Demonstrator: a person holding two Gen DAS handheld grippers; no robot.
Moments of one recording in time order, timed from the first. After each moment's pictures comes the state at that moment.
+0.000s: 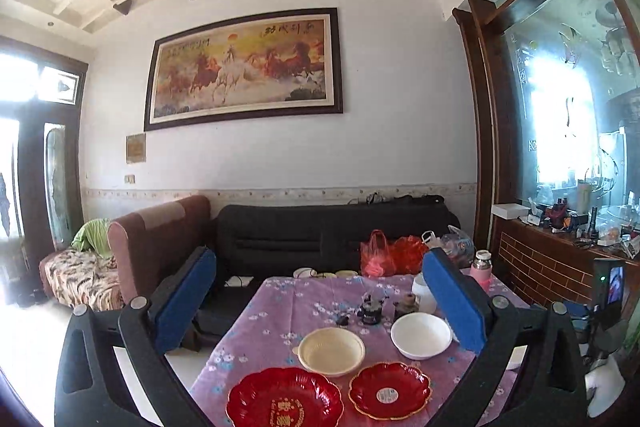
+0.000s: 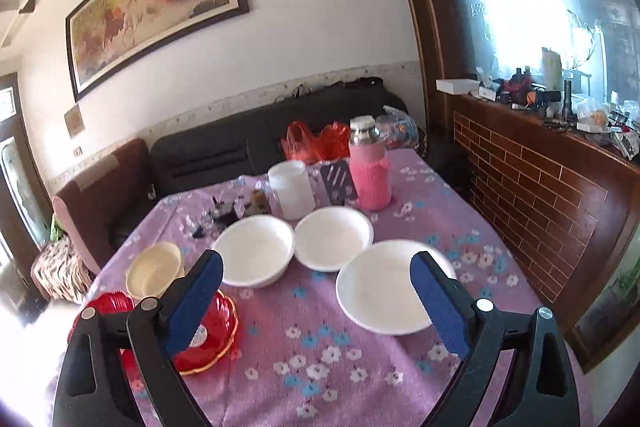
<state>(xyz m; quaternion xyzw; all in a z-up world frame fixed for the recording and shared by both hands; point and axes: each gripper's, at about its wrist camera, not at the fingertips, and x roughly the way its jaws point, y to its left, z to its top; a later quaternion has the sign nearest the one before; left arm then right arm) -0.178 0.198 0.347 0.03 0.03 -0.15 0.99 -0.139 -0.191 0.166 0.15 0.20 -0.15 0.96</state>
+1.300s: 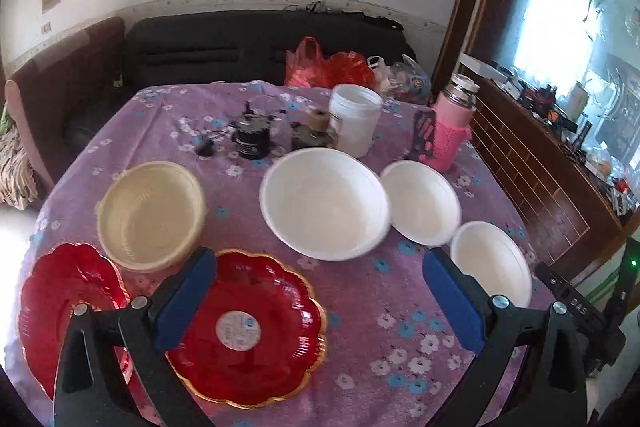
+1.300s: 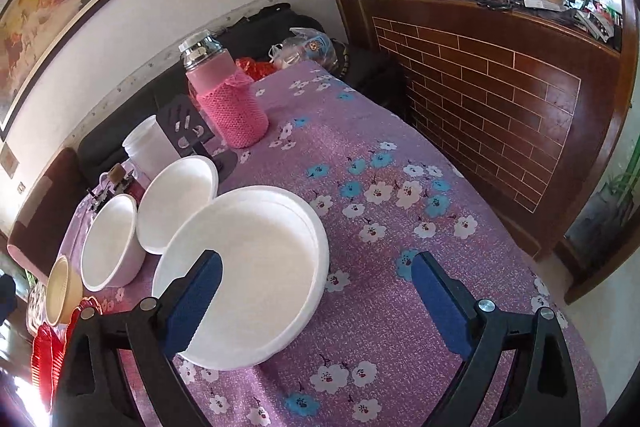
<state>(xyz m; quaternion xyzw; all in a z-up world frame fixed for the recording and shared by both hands) 0.025 -0.009 0.146 0.01 0.37 -0.20 0.91 -0.101 -0.342 0.032 0.26 0.31 -0.23 0.88</state>
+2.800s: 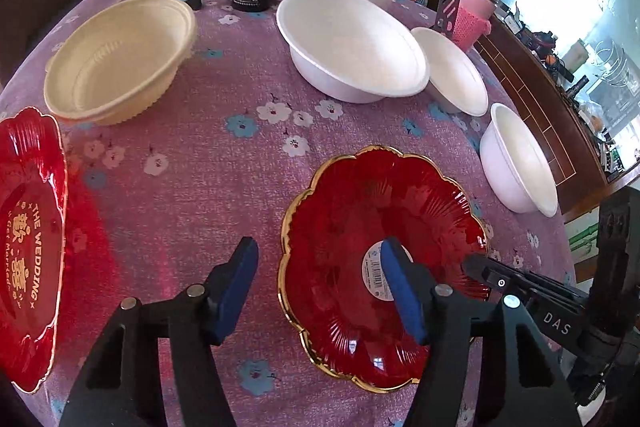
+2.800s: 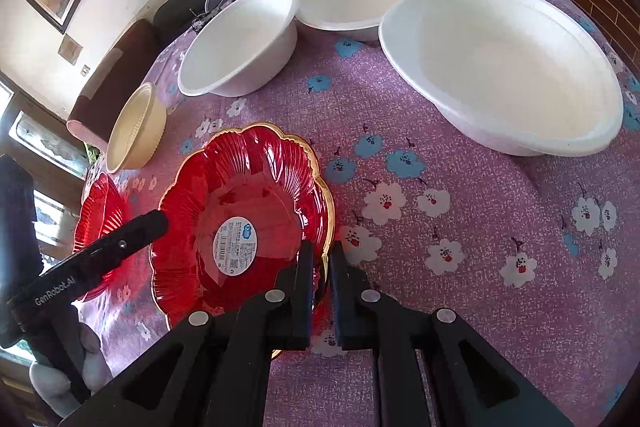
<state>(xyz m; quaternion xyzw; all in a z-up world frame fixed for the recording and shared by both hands) 0.018 0.013 0.032 0.00 0.53 -0.25 0.81 -0.036 -0.190 -0.010 0.27 0.48 -0.01 0.83</state>
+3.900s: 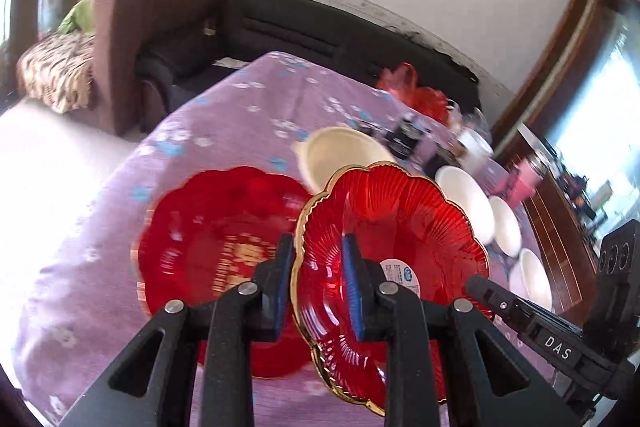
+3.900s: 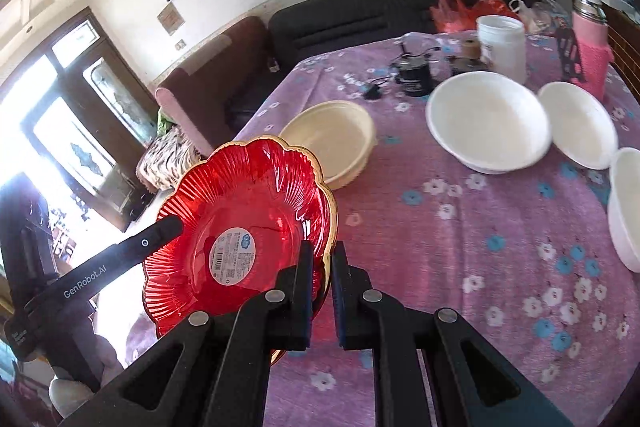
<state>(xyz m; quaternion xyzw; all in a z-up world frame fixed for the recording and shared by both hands) -0.002 0.232 0.124 -0.14 0.39 -0.11 0.90 0.000 -0.007 0.092 0.18 0.40 0.13 0.89</state>
